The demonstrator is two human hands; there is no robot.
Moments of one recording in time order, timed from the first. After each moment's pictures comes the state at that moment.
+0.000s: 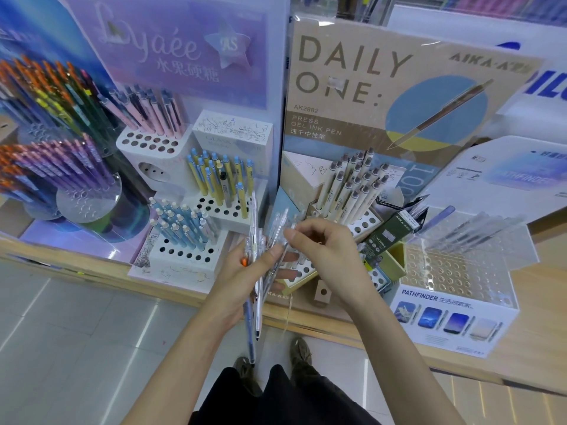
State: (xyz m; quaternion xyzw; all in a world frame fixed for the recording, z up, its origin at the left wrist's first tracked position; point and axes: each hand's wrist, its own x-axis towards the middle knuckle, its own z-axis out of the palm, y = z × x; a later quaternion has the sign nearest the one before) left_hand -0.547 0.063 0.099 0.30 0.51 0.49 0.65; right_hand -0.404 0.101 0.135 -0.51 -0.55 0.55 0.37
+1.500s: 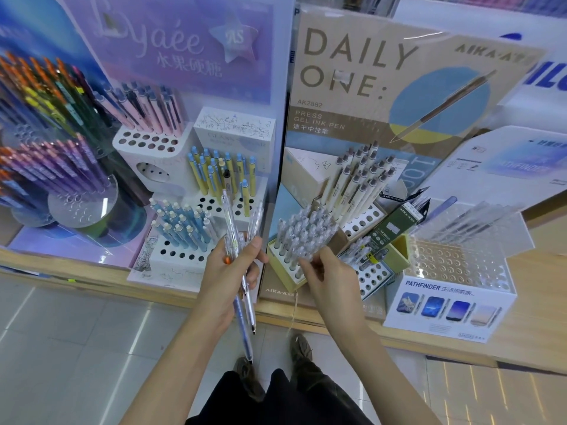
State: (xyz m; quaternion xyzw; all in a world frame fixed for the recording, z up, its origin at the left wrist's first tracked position) left_hand -0.574 0.059 0.092 0.26 0.53 0.54 0.60; right_hand -0.409 0.065 0.064 -0.64 -0.68 0.22 0.28
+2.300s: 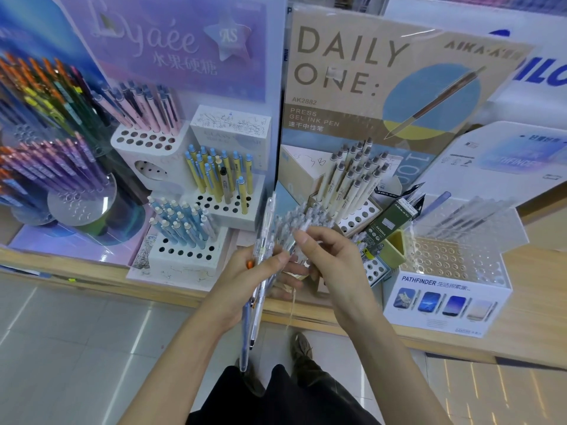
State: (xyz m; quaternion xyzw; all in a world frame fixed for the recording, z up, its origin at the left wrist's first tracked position) left_hand -0.559 0.051 0.105 0.32 0.46 0.44 0.70; right_hand -0.411 0.067 0.125 -0.53 -0.44 0.58 0.43
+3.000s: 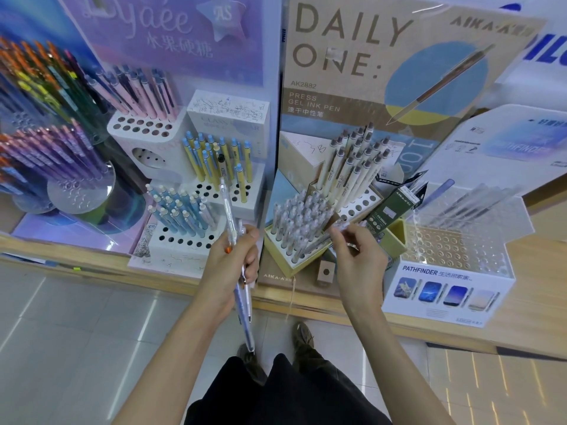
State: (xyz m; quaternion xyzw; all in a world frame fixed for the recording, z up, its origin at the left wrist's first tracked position) left_hand -0.564 0.053 0.088 0.23 0.55 0.51 0.62; right_hand -0.381 0.069 0.069 -0.65 -0.56 0.24 0.46
